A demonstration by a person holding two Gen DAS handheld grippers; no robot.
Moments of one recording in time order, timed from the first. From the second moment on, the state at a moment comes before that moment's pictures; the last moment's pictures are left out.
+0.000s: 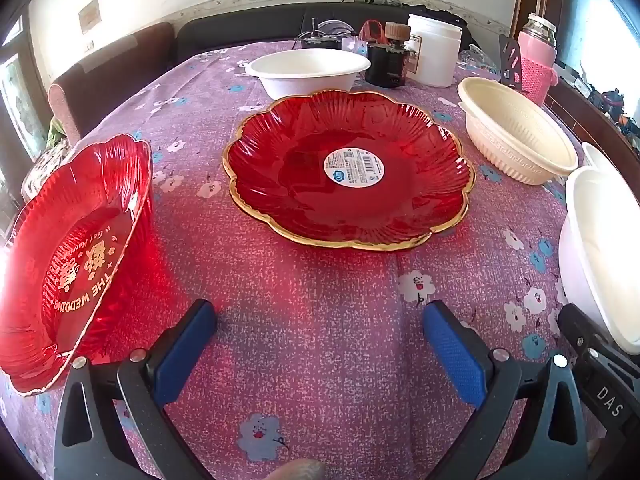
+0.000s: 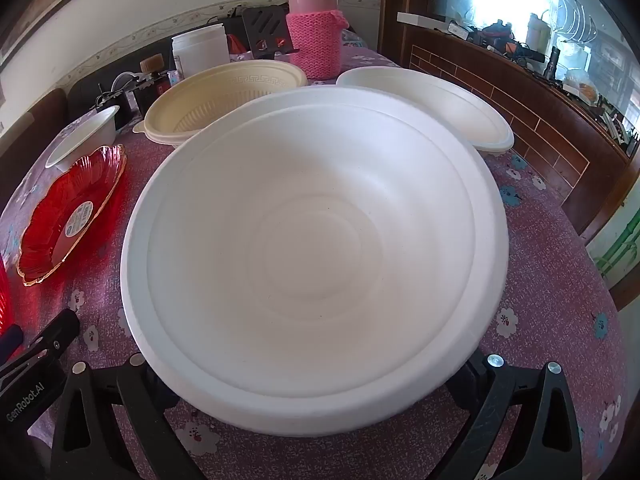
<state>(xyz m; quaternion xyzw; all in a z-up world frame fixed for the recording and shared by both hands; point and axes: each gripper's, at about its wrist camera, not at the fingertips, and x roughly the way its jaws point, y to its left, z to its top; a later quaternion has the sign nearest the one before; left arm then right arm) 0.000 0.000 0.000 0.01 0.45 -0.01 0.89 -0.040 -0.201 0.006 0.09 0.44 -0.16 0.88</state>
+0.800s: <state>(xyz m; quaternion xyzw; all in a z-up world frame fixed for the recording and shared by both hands) -0.012 0.003 0.000 0.04 0.50 -0.06 0.86 -0.040 -0.201 0.006 0.09 0.44 -0.16 0.88</state>
